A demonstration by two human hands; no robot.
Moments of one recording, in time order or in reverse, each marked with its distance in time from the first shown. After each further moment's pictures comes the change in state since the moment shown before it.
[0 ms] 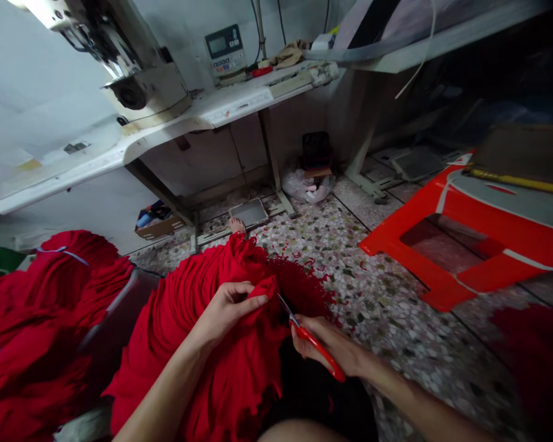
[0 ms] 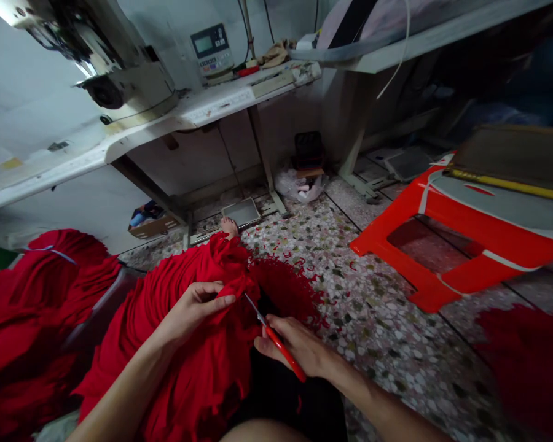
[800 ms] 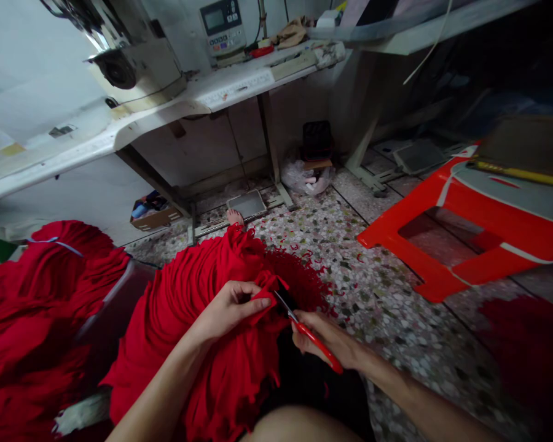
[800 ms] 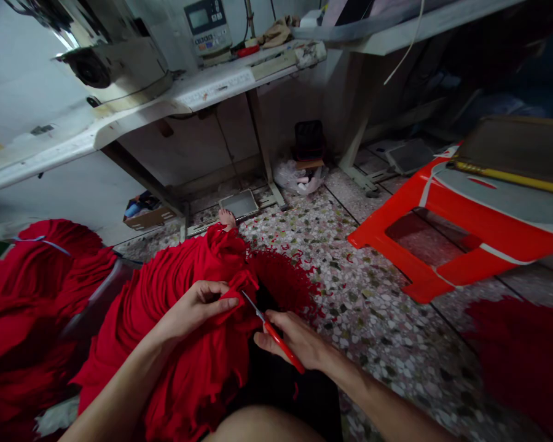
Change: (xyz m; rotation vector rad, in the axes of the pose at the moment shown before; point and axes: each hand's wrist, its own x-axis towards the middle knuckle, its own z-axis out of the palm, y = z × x) left_hand -0.001 -0.010 -0.002 0.070 -0.174 -0.073; right_hand -0.001 0.013 0.007 0.048 -0.020 0.074
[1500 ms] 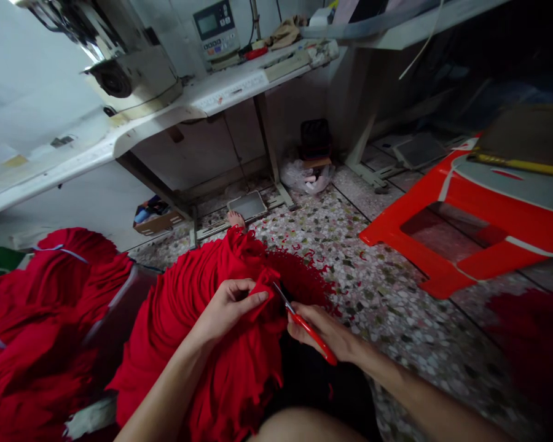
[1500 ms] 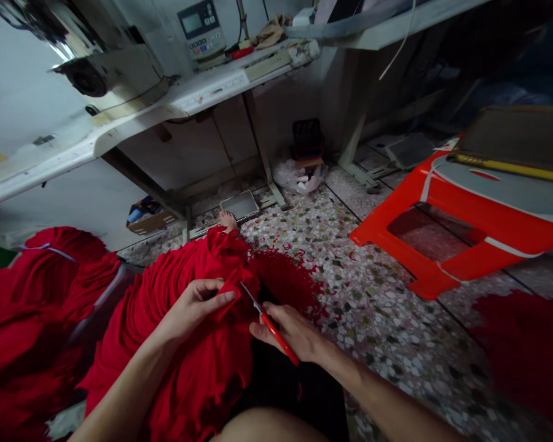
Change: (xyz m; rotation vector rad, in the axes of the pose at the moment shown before) left_hand 0.002 0.007 0.005 -0.070 0.108 0.037; right_hand 0.013 -0.005 -0.001 -0.014 0.053 -0.060
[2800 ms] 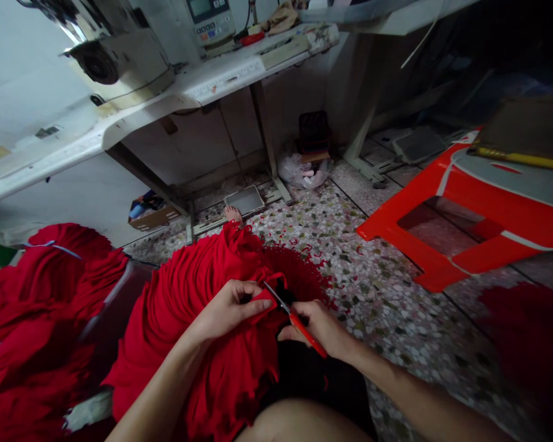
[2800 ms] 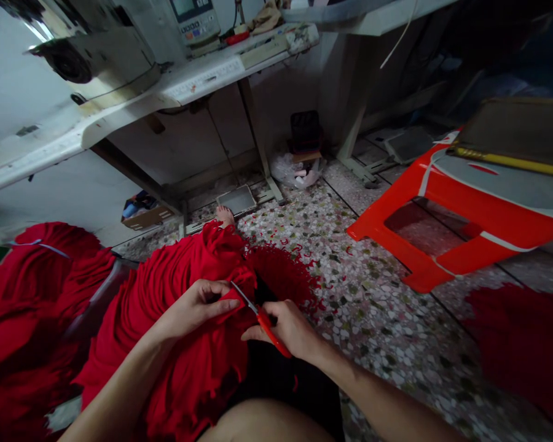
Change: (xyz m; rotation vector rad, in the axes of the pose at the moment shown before) left_hand 0.004 0.002 0.000 0.269 -0.191 -0.005; right_hand 0.000 -0.001 0.008 0.057 0.100 0.151
